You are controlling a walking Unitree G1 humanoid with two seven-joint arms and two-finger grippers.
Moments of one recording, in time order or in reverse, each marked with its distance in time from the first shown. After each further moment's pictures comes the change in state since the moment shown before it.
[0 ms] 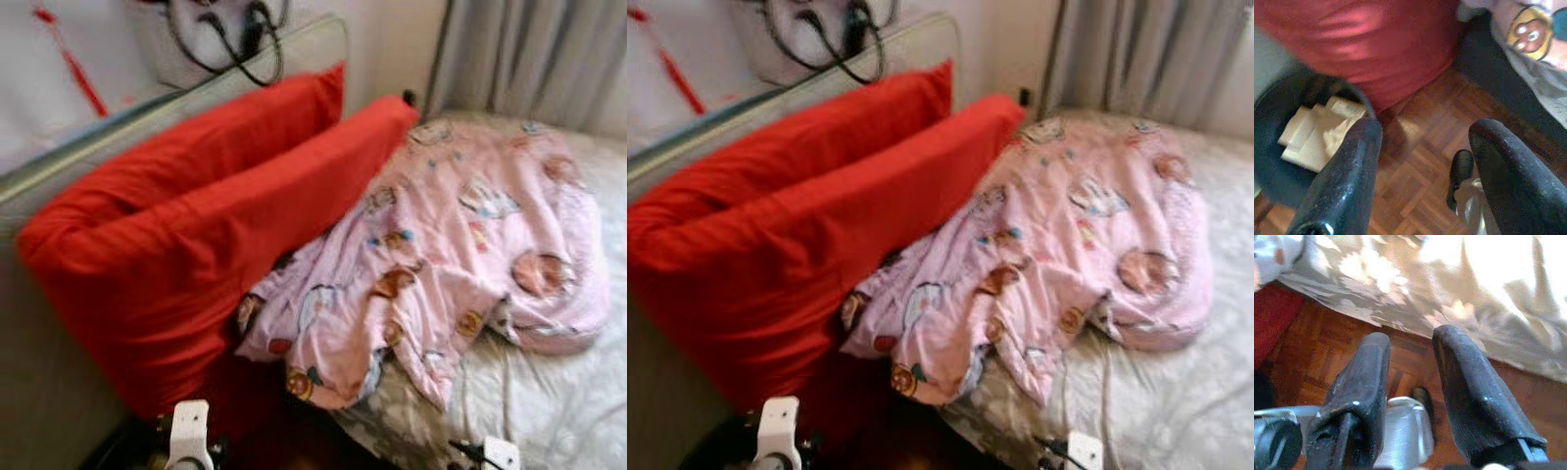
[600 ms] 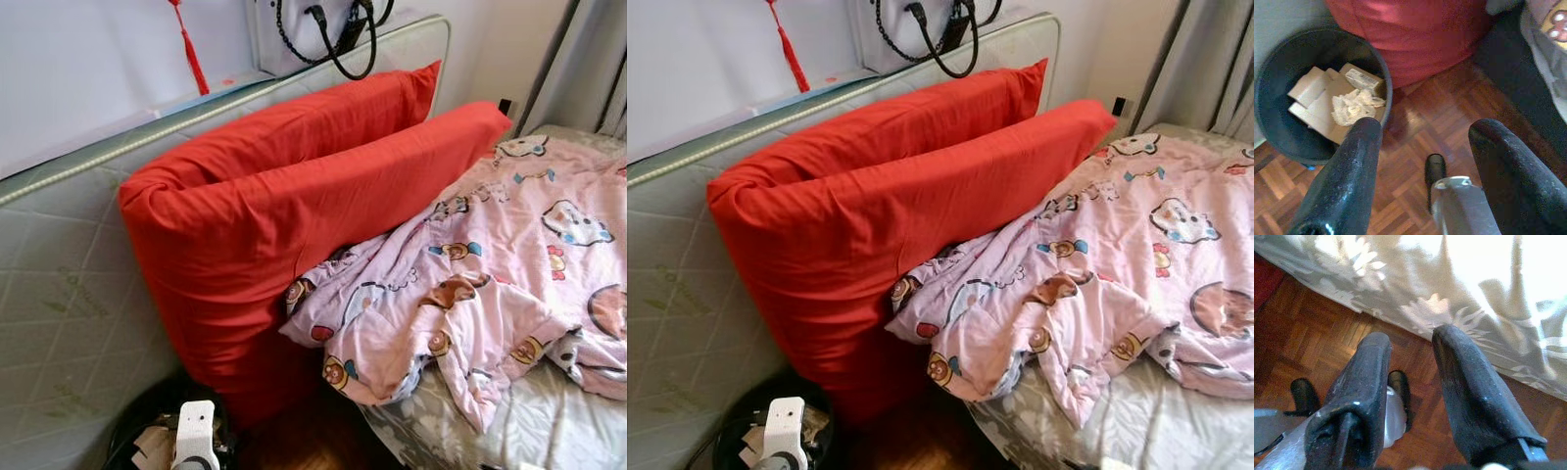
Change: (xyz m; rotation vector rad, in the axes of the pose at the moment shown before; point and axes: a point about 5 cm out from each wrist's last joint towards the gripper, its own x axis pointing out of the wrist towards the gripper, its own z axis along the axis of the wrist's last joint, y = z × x) left arm 0.000 -0.003 -0.001 -0.018 0.002 -0.007; right arm -0.015 -0.041 -0.016 0.023 0.030 -0.072
